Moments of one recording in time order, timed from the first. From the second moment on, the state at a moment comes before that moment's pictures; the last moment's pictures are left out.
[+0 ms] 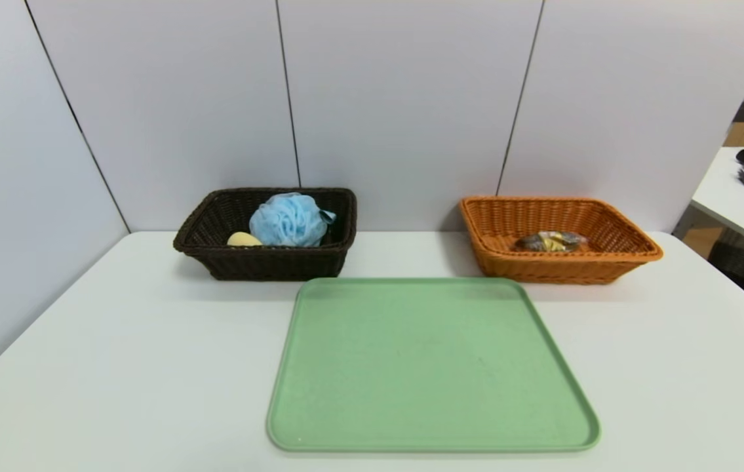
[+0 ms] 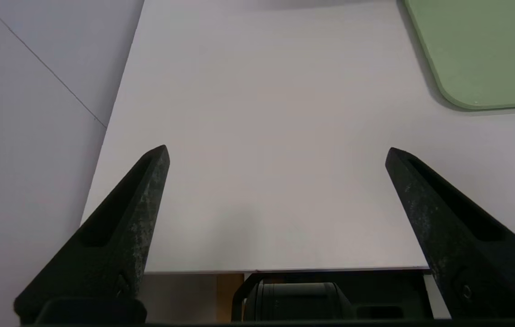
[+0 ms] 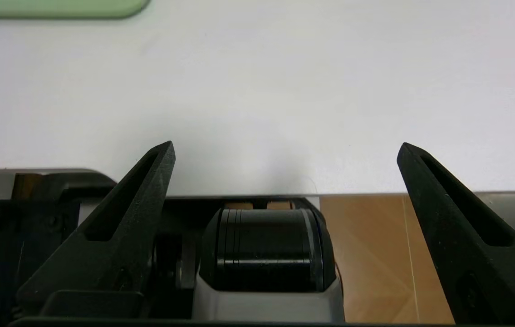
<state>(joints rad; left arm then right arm) 0.00 0.25 -0.82 0.82 0.03 0.07 -0.02 0.29 -0.77 1.04 -0.04 -0.04</state>
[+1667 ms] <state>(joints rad) 0.00 0.00 0.00 -0.07 -0.03 0.07 0.00 0.00 0.00 0.00 0.00 -0.03</state>
